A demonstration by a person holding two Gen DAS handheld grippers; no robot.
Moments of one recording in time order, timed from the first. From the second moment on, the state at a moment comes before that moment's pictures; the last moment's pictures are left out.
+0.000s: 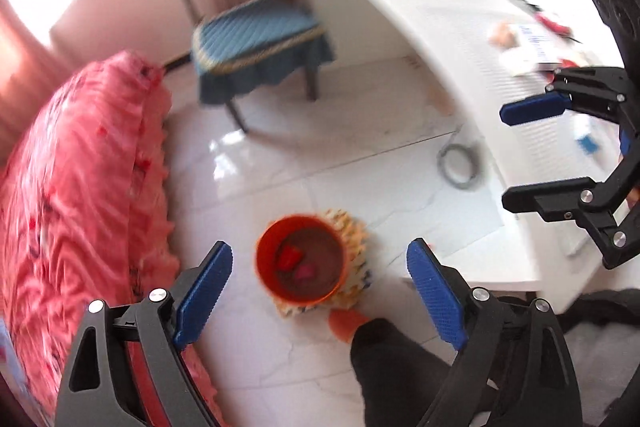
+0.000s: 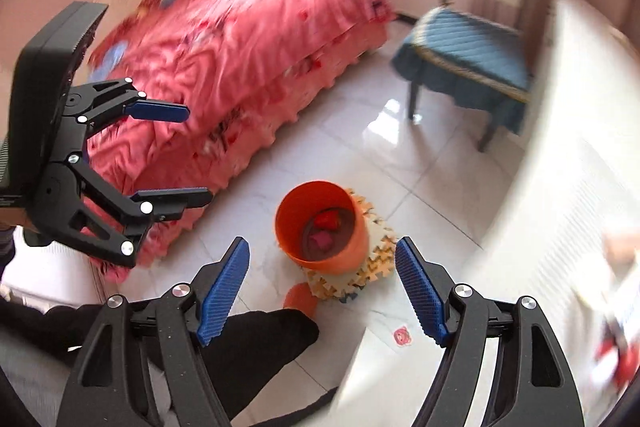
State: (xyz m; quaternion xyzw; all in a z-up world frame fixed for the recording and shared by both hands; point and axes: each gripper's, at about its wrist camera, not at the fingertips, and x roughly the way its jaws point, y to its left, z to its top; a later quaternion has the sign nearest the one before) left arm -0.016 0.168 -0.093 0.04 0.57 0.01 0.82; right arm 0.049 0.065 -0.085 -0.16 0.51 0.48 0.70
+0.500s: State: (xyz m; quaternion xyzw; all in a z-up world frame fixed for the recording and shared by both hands) left arm 0.012 0.005 -0.080 0.16 0.53 -0.16 0.81; right arm 0.044 -0.172 -0.064 -0.11 0.51 0.34 0.78
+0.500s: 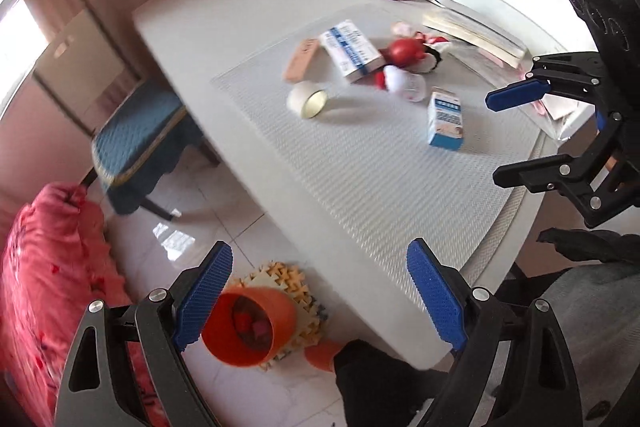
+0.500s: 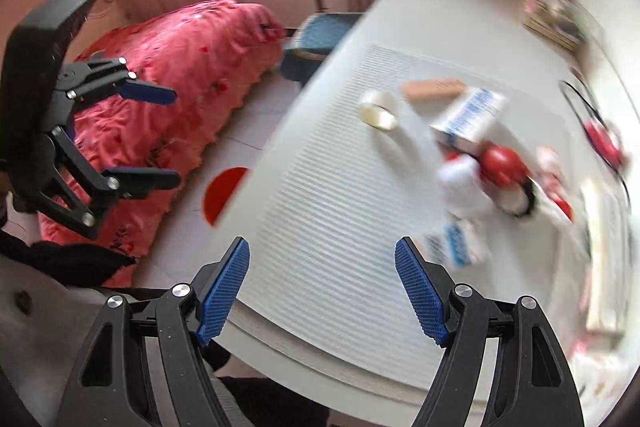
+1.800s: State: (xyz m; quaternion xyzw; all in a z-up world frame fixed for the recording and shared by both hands) left arm 0.183 -0.042 -0.164 0.25 0.56 -0.37 0.69; right arm 0.122 -0.226 -0.154 -0.07 0.54 0.28 0.79
